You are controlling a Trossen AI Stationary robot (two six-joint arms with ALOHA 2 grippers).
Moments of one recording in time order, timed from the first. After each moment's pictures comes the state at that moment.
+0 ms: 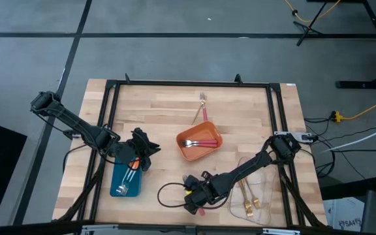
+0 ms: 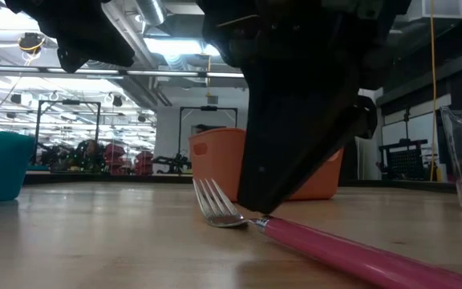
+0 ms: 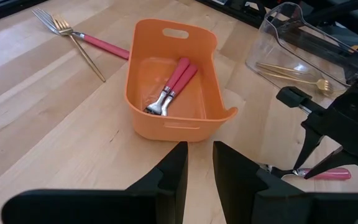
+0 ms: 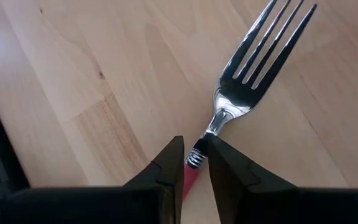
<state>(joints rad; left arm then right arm) -0.48 1.08 0.67 -0.26 -0.63 -0.75 0.53 2.21 1.67 -0.63 0.17 1.05</state>
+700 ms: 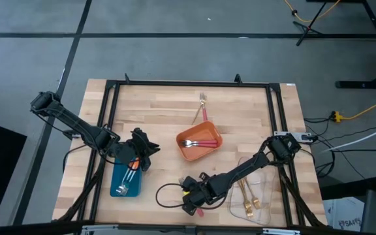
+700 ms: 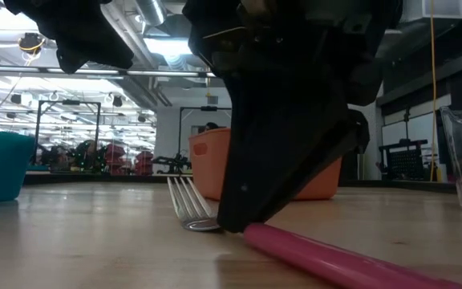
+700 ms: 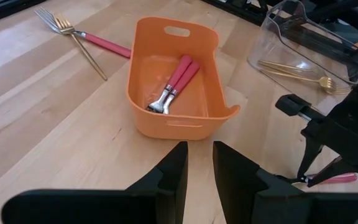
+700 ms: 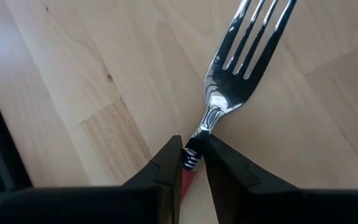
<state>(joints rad) -0.48 1.08 0.67 -0.27 -0.63 -0.75 0.54 2.27 1.68 -0.60 0.13 1.05</state>
